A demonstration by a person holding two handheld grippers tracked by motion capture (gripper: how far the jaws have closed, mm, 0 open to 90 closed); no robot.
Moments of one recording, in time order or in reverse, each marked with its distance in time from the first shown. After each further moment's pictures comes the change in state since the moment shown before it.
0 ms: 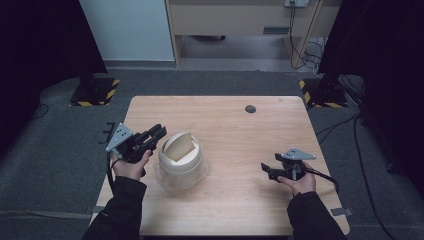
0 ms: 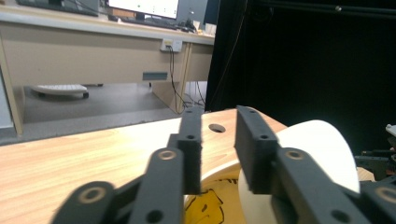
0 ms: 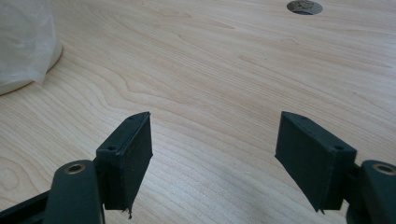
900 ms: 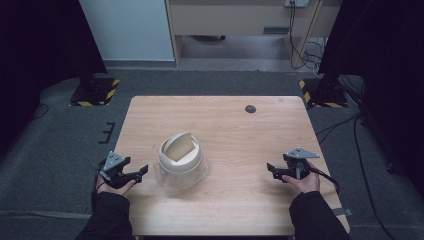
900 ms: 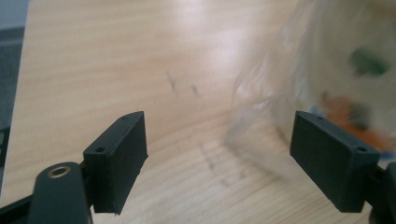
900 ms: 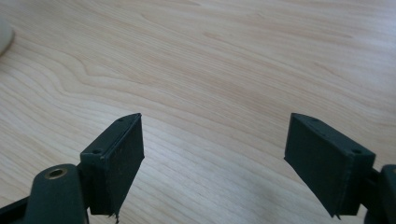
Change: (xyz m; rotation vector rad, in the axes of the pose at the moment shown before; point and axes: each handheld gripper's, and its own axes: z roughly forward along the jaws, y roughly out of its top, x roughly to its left) left arm 0.058 -0.097 -0.049 0.472 0.246 0.026; right arm -0.019 -0.009 0.000 0.064 -0.085 0.047
